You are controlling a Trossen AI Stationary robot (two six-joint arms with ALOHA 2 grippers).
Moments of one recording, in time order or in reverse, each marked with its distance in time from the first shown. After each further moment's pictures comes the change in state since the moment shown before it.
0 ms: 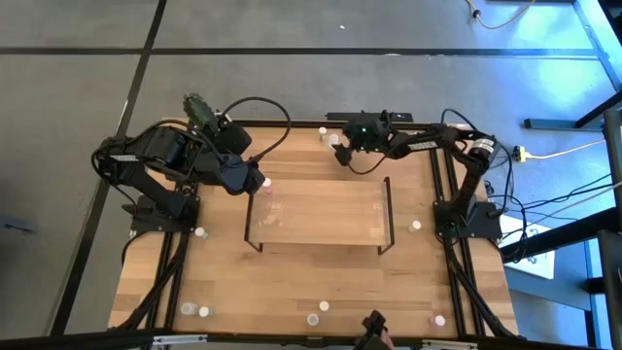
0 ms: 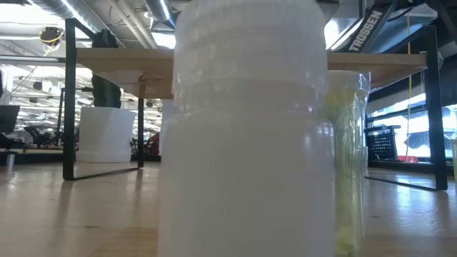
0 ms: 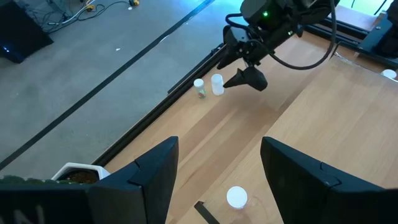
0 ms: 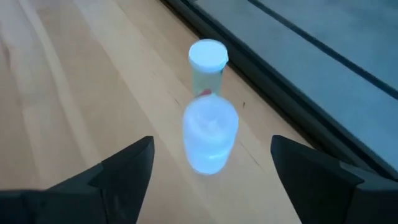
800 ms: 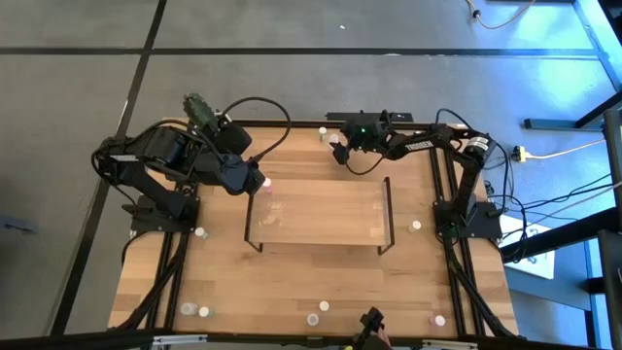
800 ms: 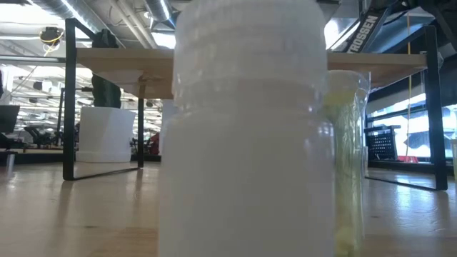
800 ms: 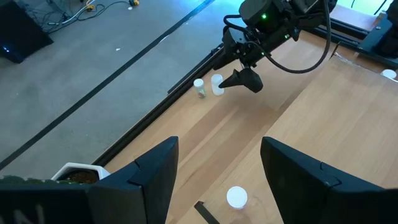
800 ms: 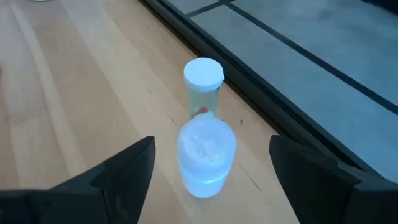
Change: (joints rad) left arm 0.000 0.000 0.000 0.000 0.000 0.000; right arm 0.000 0.038 0.001 0.084 0.002 0.003
